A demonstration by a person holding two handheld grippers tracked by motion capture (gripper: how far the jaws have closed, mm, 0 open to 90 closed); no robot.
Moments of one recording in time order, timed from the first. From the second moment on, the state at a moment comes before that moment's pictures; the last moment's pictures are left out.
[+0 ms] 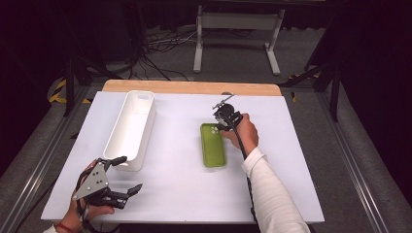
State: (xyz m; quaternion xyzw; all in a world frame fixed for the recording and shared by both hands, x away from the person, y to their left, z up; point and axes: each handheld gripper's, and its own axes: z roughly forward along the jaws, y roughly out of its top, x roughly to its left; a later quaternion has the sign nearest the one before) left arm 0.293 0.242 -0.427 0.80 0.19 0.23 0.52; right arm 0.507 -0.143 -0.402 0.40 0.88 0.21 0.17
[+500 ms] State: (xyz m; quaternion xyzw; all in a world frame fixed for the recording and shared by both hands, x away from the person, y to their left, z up) left arm 0.292 0.241 -0.418 0.78 0.22 0.24 0.54; right arm 0.446 -0.163 -0.367 0.38 0.82 0.35 0.26
